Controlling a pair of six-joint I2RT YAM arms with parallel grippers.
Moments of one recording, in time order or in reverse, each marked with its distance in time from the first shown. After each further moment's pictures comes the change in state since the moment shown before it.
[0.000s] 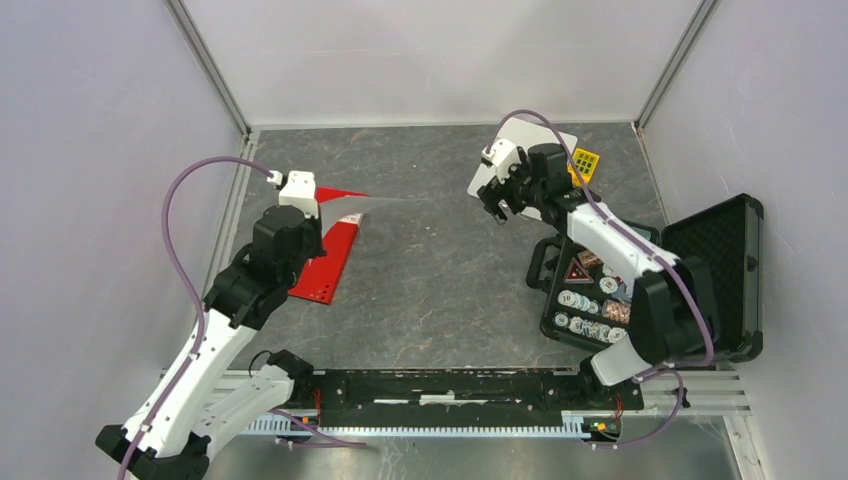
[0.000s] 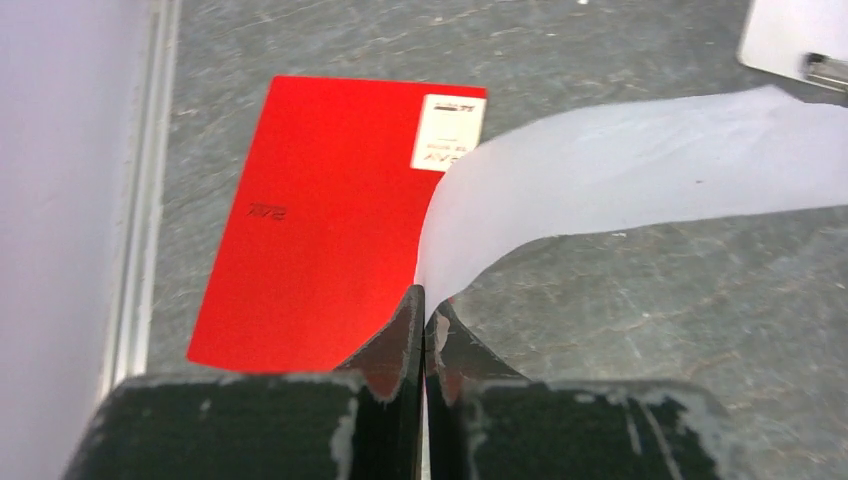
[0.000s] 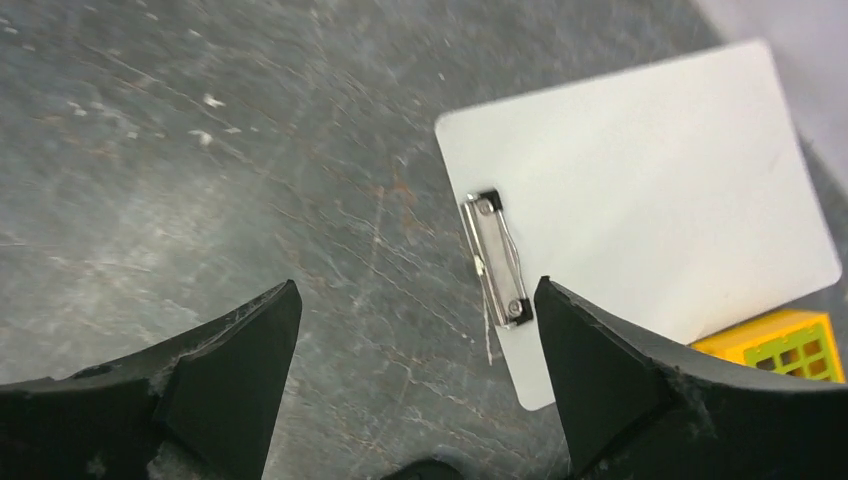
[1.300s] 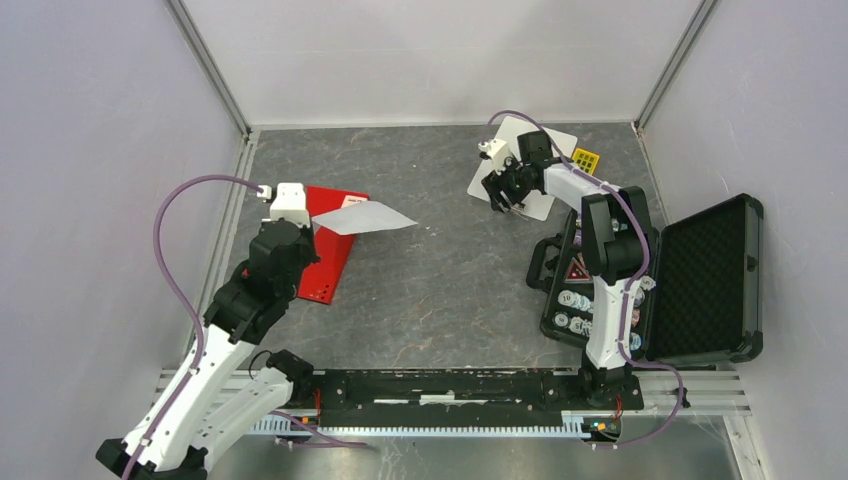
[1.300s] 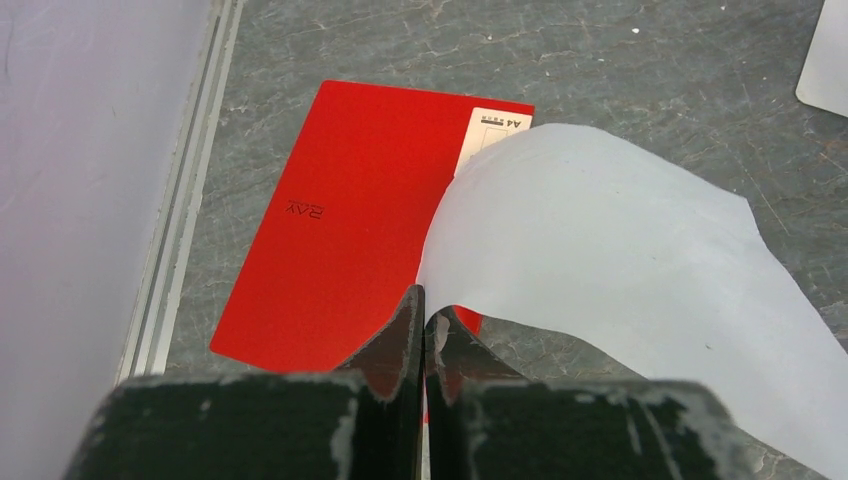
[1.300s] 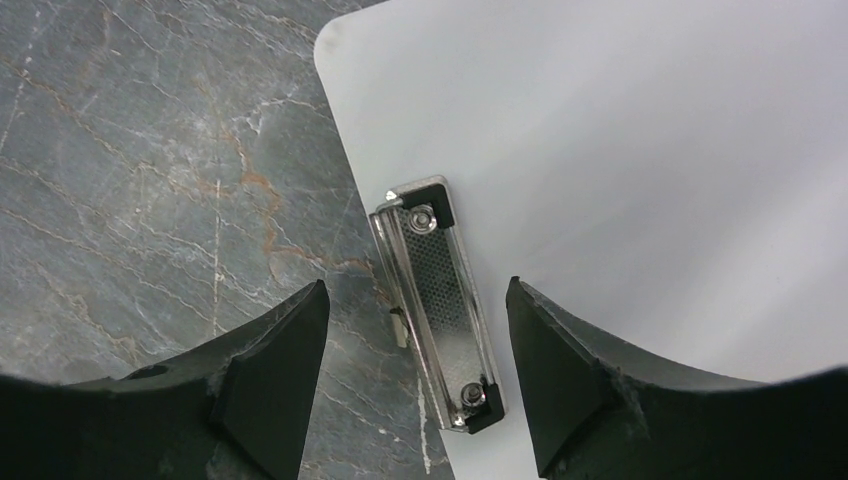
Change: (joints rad) left arm 0.000 -0.099 -0.126 0.074 -0.136 0.002; right arm -0.144 0.619 0.443 -0.219 -0.071 -0.082
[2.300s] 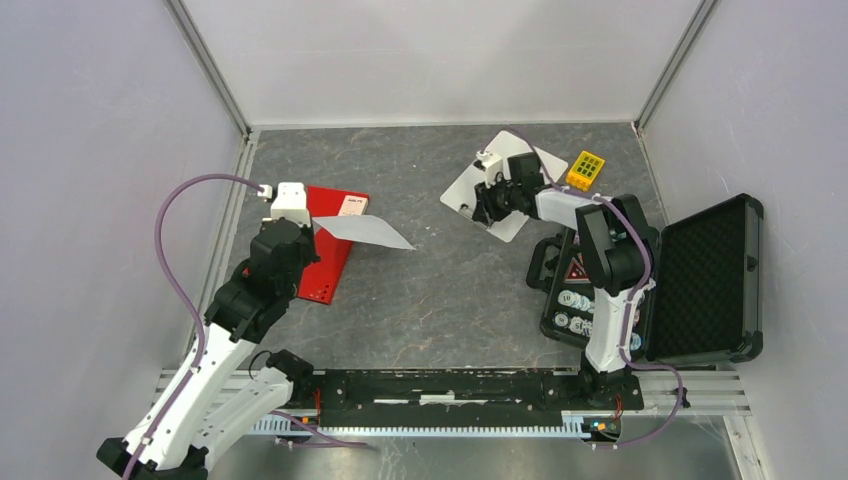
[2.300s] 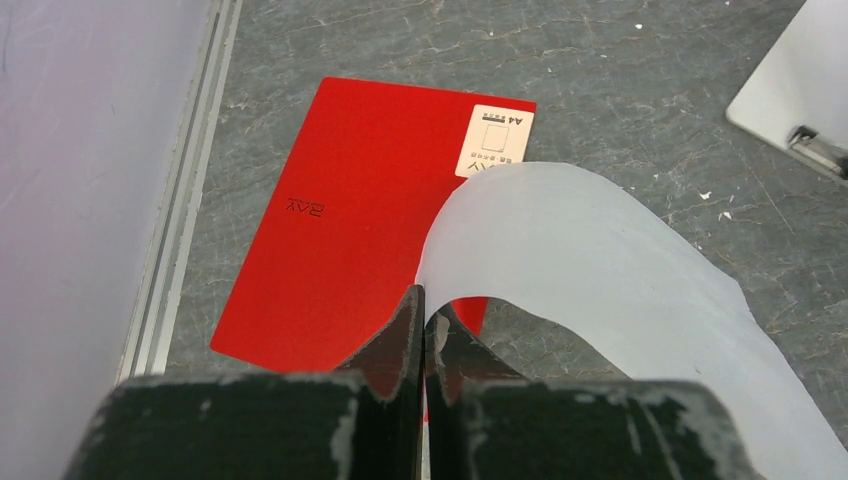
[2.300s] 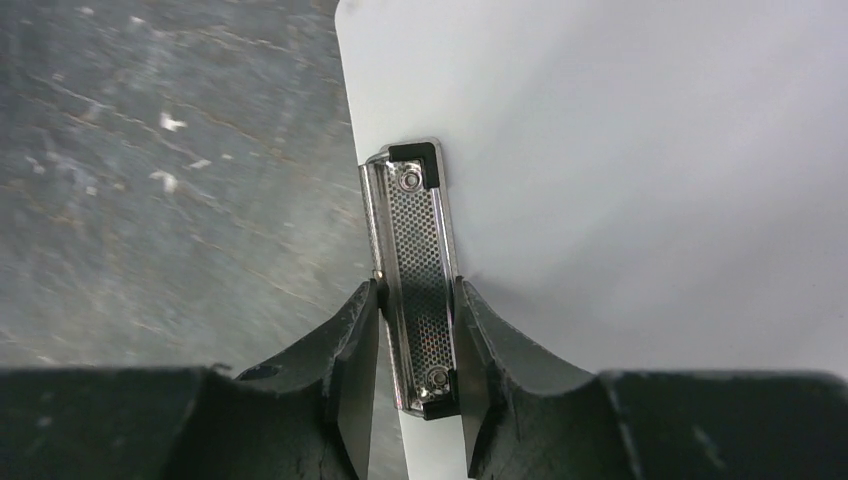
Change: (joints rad) left arm 0.006 0.003 0.000 0.000 0.004 0.000; right arm 0.053 -0.087 -0.252 0.277 -0.140 0.304
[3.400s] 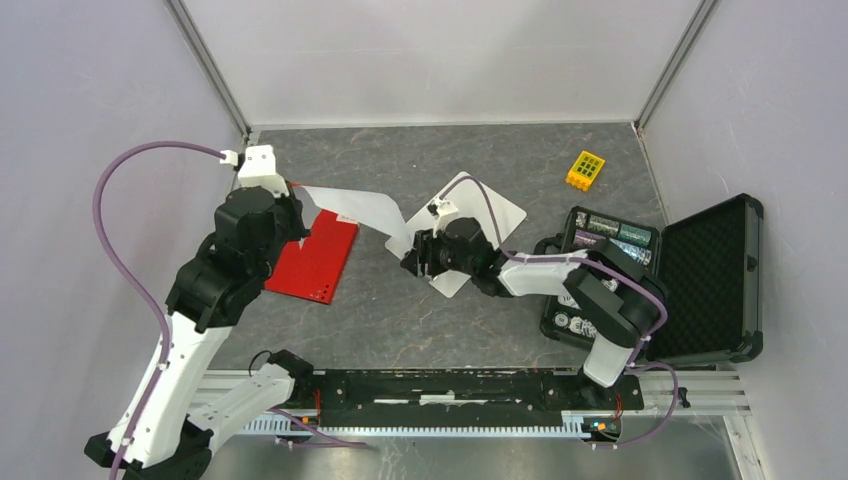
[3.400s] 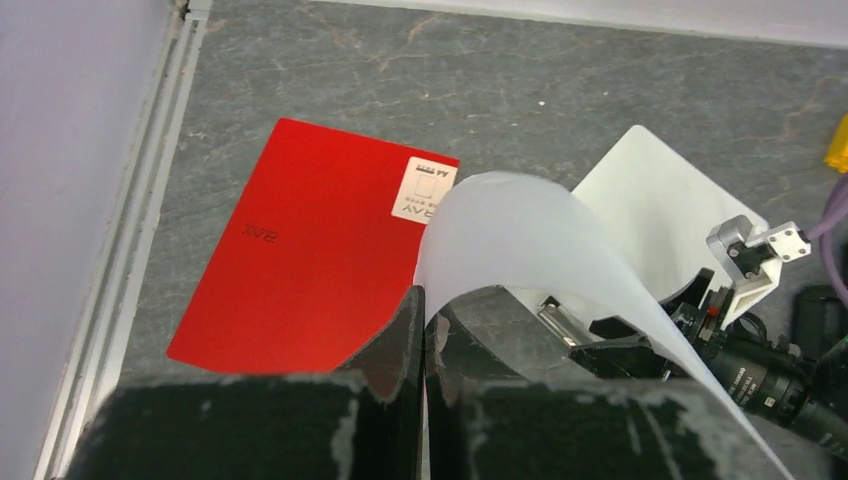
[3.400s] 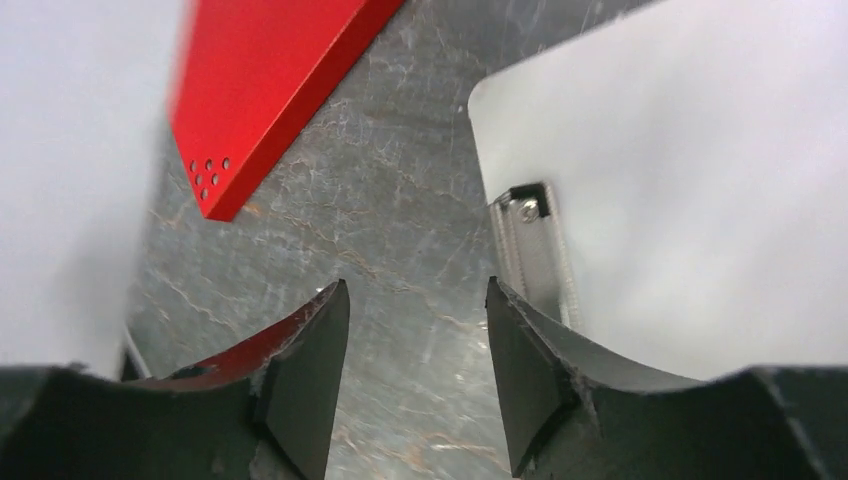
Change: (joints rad) left arm 0.000 0.138 0.403 -0.232 0.055 -0.146; right arm 0.573 -0.242 -0.431 0.584 0.379 0.844
